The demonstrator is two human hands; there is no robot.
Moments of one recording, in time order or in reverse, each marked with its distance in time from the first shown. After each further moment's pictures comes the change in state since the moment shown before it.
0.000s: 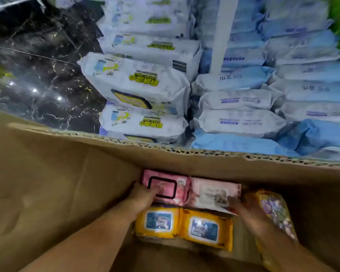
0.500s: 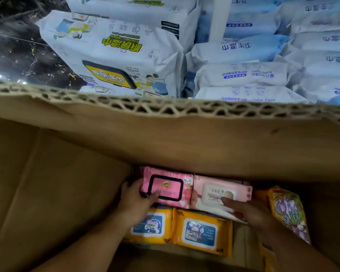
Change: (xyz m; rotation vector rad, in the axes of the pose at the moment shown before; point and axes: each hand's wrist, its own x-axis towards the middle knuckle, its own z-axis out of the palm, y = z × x) left_hand 0.026 -0.036 0.034 0.103 -0.041 0.268; right_hand 0.060 0.054 -0.015 0.104 -0.005 0.107
